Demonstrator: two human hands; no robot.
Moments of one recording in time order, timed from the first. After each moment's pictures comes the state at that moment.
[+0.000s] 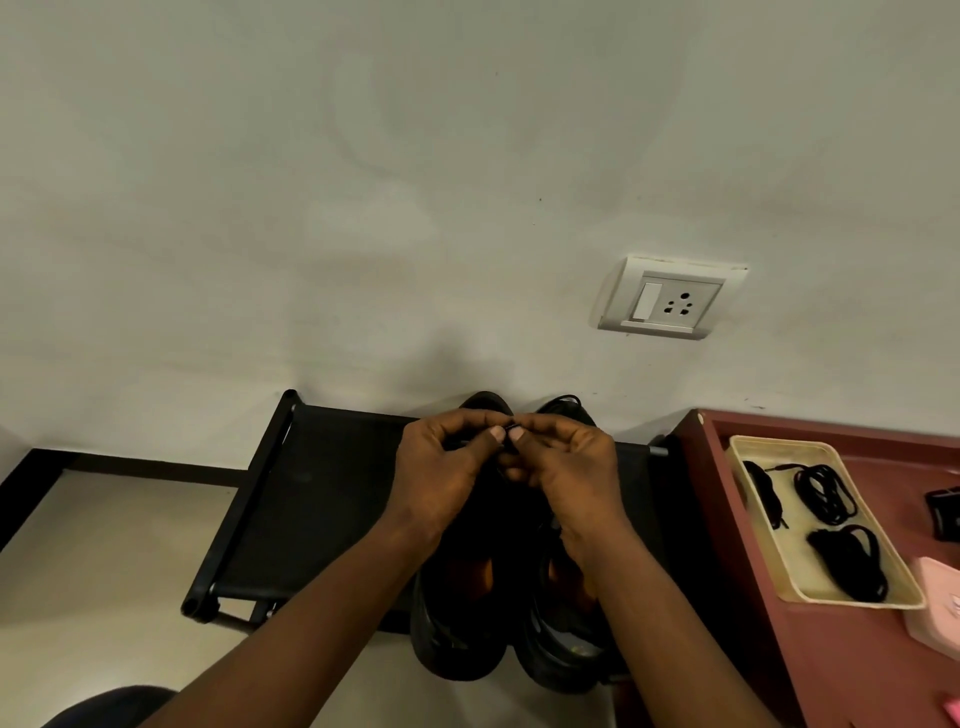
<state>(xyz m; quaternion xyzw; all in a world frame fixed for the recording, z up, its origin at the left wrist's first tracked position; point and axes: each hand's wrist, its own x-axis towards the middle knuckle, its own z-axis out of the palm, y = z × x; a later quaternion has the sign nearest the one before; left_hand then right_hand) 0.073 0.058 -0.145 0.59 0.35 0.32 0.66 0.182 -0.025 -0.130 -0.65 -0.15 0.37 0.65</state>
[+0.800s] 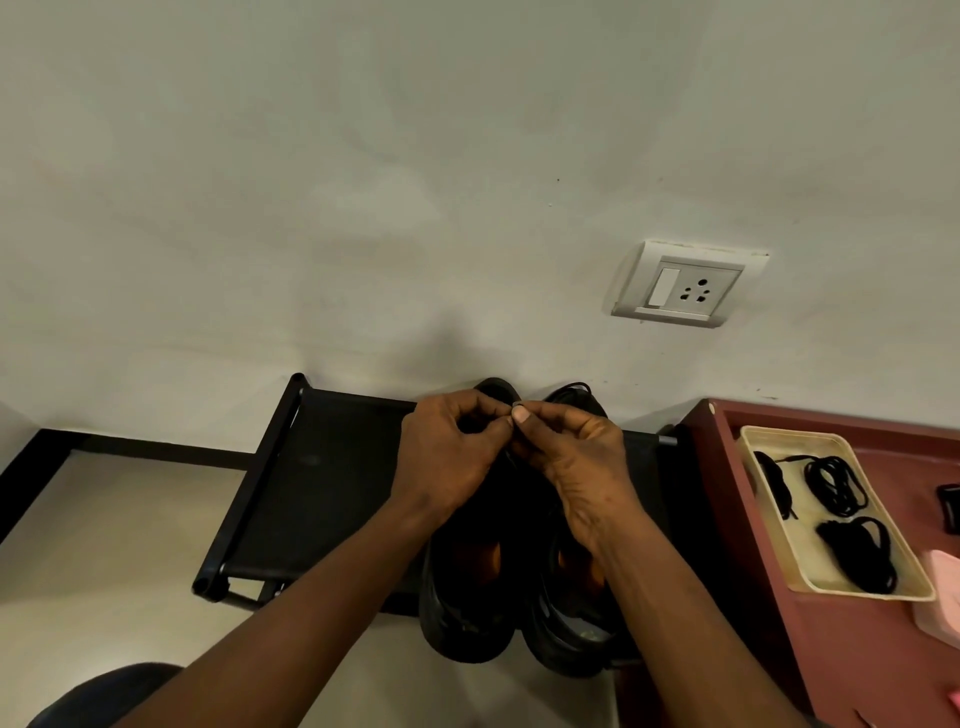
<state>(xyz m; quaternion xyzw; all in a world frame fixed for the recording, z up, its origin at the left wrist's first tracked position) 0.069 0.063 -0.138 0.70 0.35 0.30 0.54 0.182 -0.023 -0.134 -0.57 -0.10 0.41 0.70</state>
